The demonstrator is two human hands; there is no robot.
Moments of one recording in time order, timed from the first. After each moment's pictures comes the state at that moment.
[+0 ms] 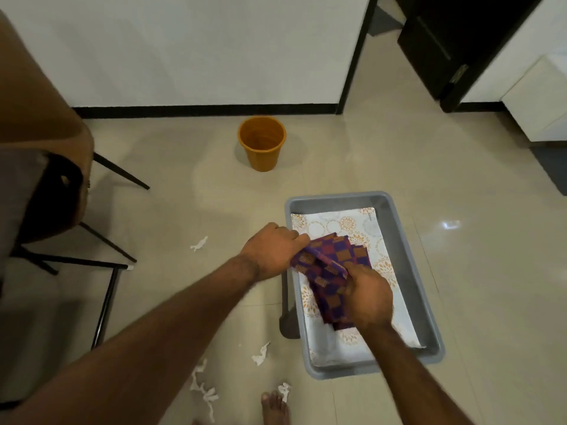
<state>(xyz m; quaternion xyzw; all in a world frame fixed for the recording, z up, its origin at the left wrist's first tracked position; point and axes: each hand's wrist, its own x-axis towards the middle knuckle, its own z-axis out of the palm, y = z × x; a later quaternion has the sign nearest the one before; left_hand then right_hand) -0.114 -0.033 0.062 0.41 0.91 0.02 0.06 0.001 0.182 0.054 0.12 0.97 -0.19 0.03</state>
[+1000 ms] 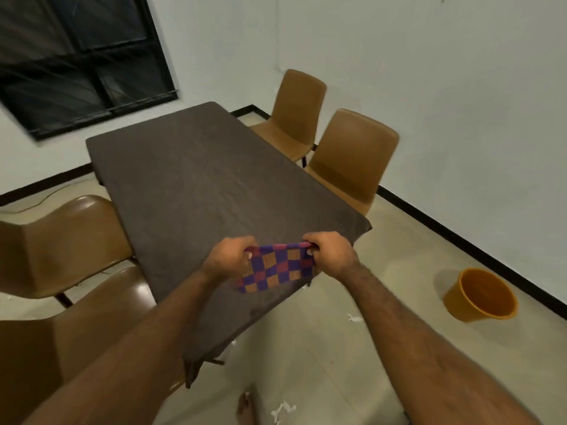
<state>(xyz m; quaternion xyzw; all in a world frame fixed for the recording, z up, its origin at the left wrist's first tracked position) 0.134 -0.571 0.294 -0.33 0.91 0.24 0.02 -0.075 -0.410 0.297 -0.50 0.83 -0.15 0.21</state>
